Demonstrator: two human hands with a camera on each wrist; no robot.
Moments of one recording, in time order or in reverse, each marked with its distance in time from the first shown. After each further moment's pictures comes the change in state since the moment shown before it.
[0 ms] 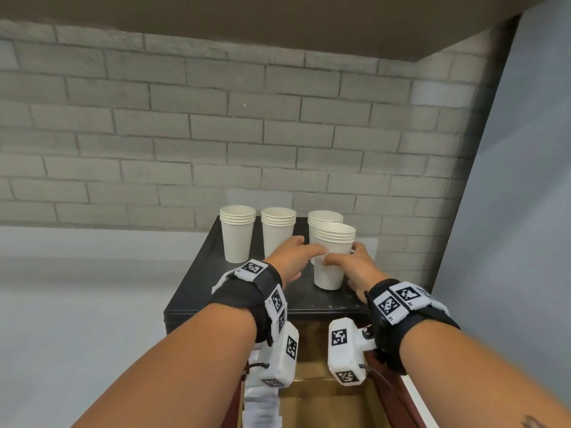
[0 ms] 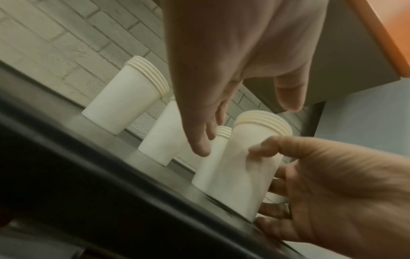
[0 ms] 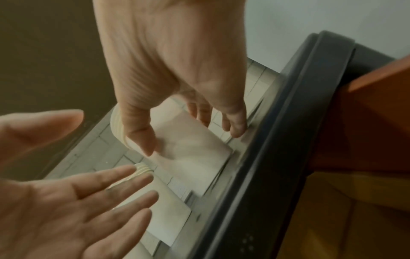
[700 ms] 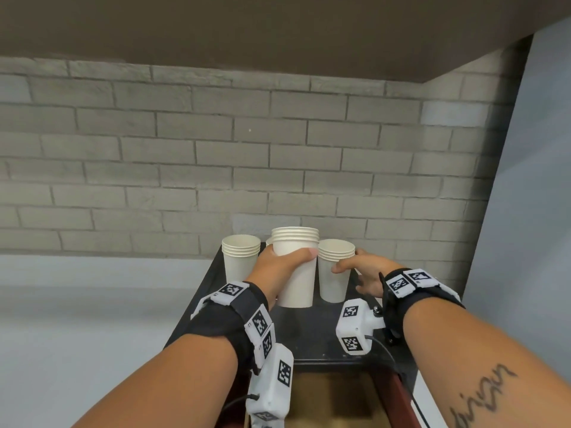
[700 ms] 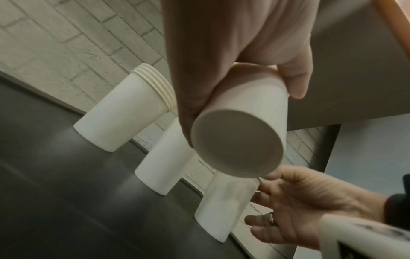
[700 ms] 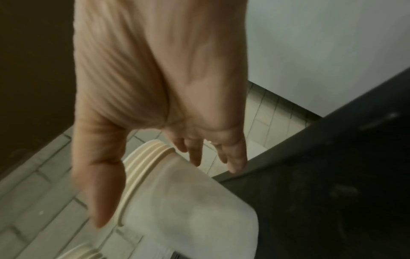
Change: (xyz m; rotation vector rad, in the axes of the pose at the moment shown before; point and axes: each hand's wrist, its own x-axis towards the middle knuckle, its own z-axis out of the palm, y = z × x) left_hand 0.038 0.004 -0.035 -0.262 0.132 0.250; right_hand 0.087 -0.030 -0.012 -0.122 -0.250 0.167
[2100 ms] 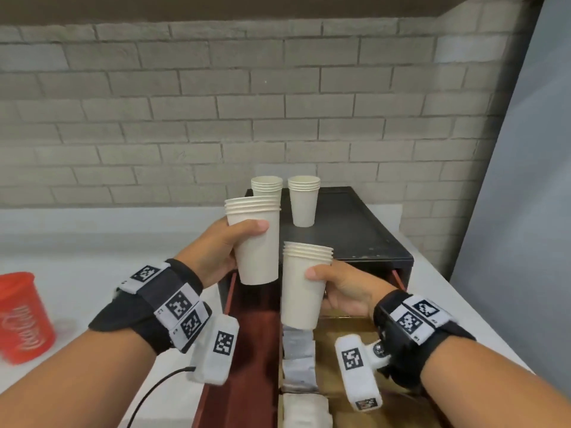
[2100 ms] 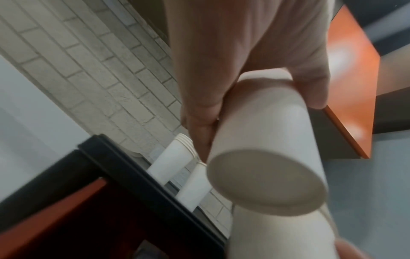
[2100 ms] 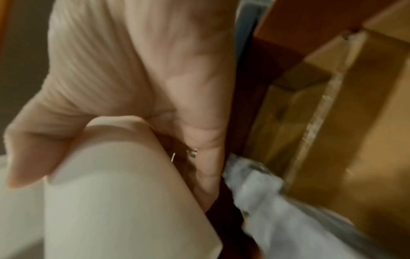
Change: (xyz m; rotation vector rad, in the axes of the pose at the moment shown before) left_hand -0.148 0.018 -0.086 -0.011 -0.156 -0.016; right_hand -0.162 0.089 0.105 0.322 -0.611 -0.066
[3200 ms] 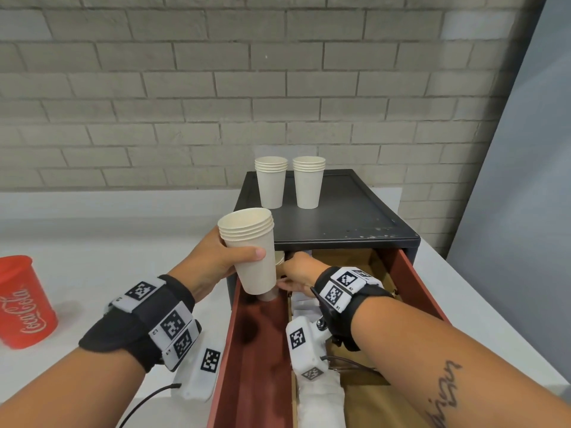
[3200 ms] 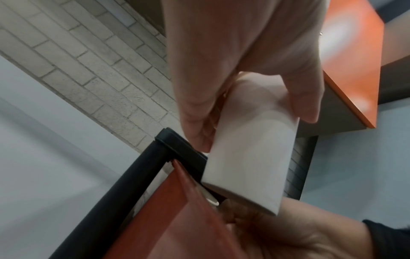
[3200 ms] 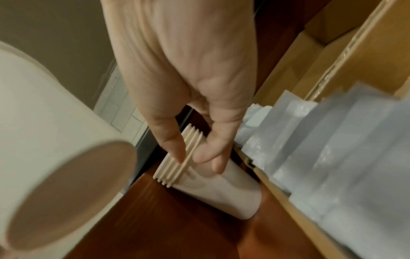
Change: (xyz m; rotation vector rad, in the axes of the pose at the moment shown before) left_hand -0.024 -0.038 -0.032 0.150 0.064 -0.003; right_hand 0.081 0.028 0.051 -0.206 0.477 0.234
